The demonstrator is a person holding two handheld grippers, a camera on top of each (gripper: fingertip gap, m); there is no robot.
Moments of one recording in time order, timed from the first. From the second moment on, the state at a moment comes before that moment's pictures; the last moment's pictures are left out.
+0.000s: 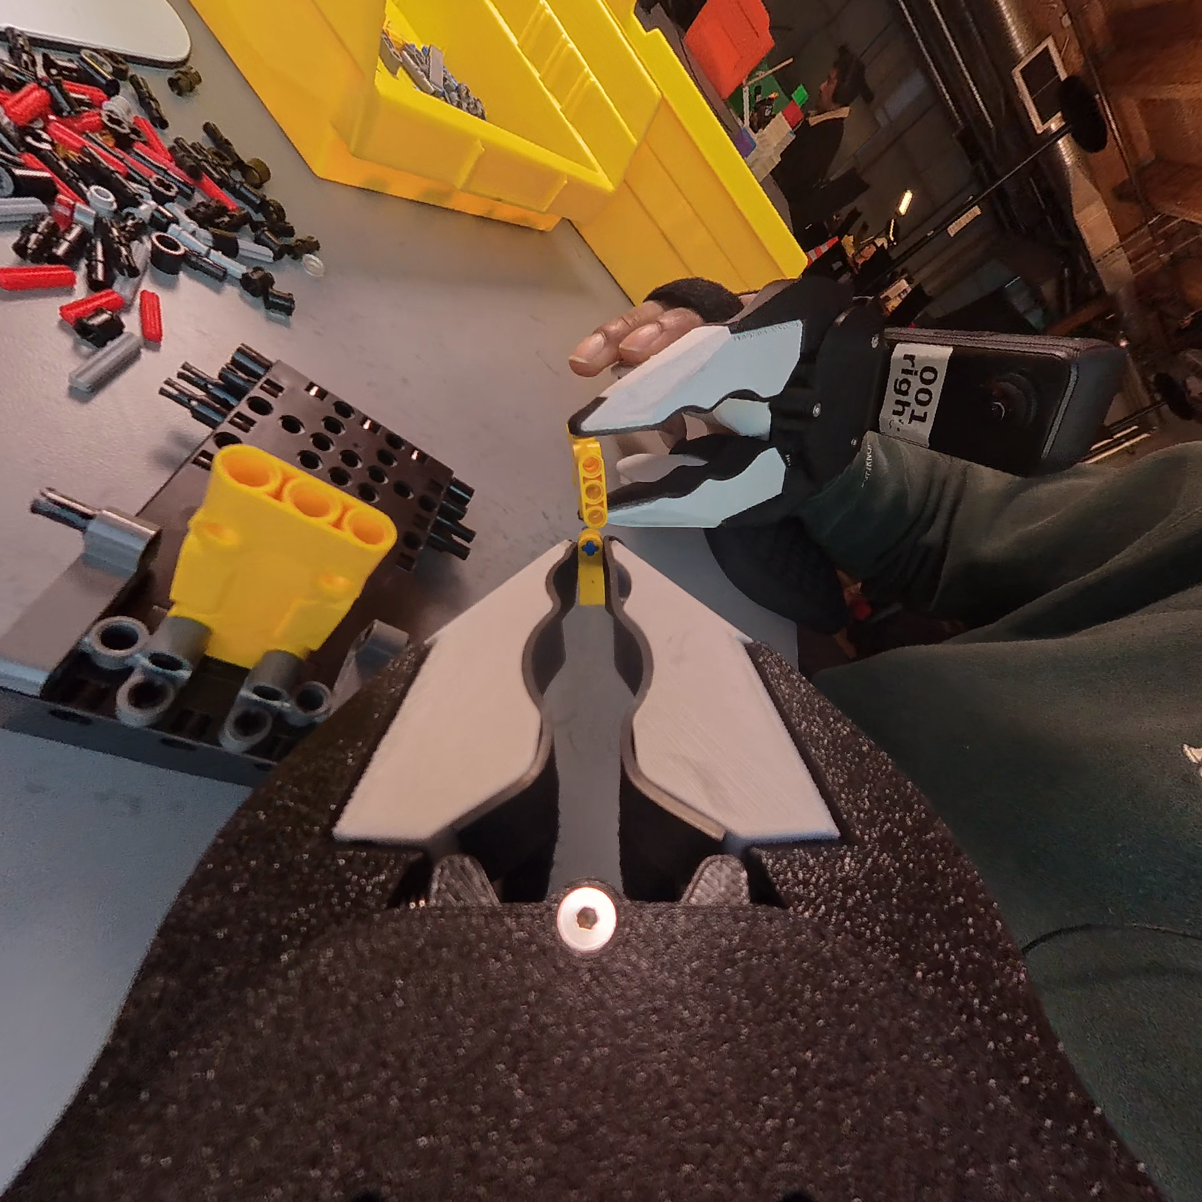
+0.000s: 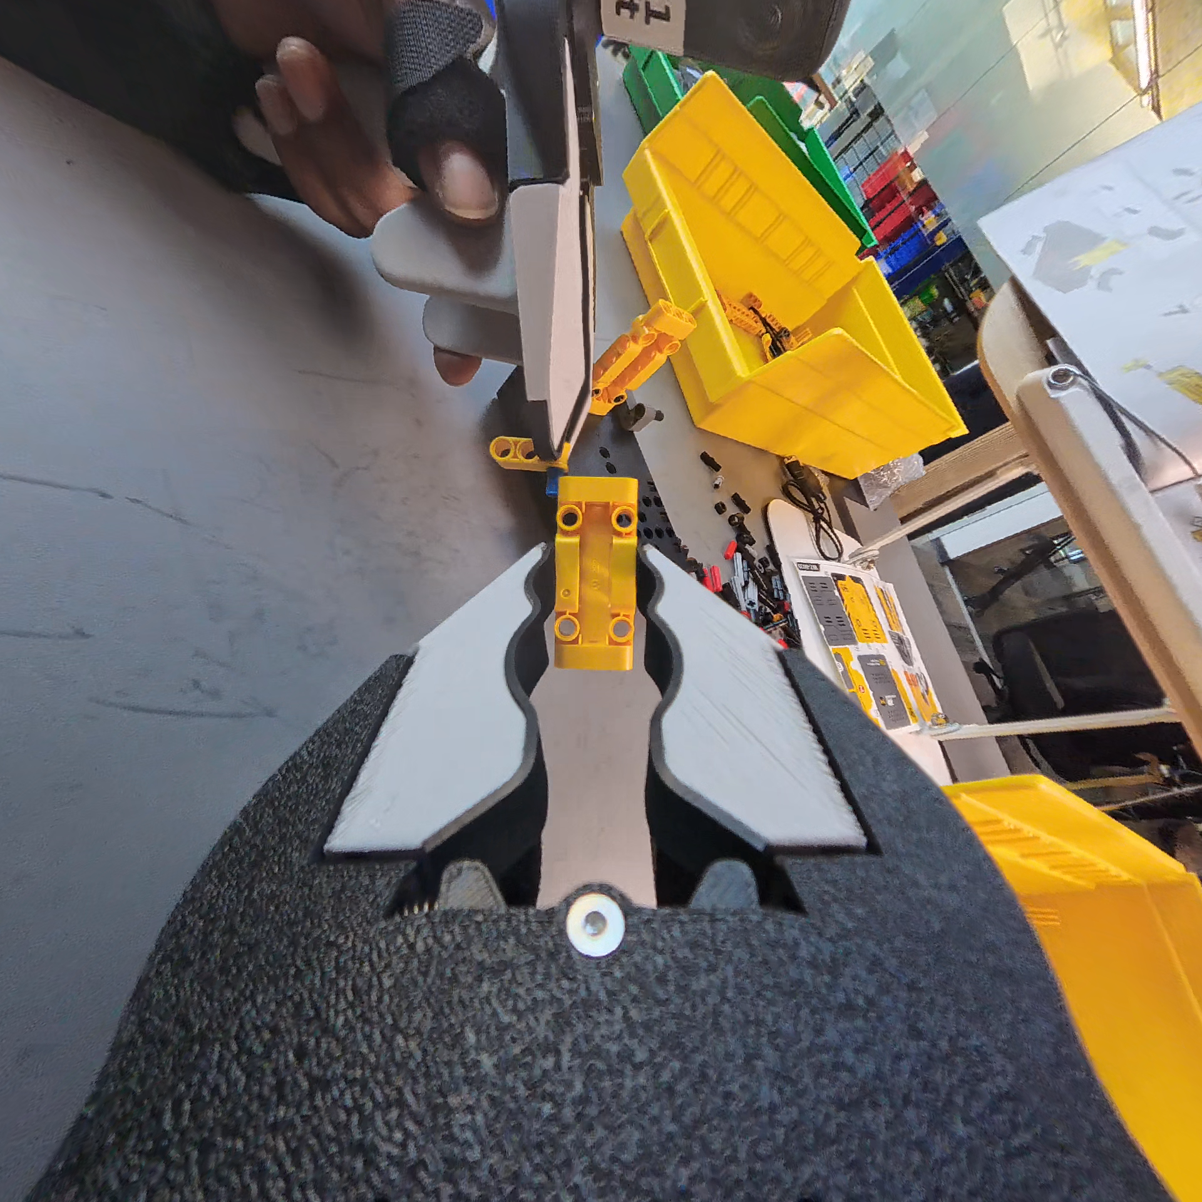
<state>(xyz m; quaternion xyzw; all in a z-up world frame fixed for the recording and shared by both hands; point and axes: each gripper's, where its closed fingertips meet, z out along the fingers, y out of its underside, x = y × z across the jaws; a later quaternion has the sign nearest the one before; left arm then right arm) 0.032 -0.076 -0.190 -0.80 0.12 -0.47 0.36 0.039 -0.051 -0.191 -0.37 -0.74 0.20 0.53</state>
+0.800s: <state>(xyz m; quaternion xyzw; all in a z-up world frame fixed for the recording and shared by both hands) 0.031 -0.074 -0.188 -0.80 0.12 -0.45 0.38 0.040 -0.053 -0.193 -0.38 -0.73 0.17 0.54</state>
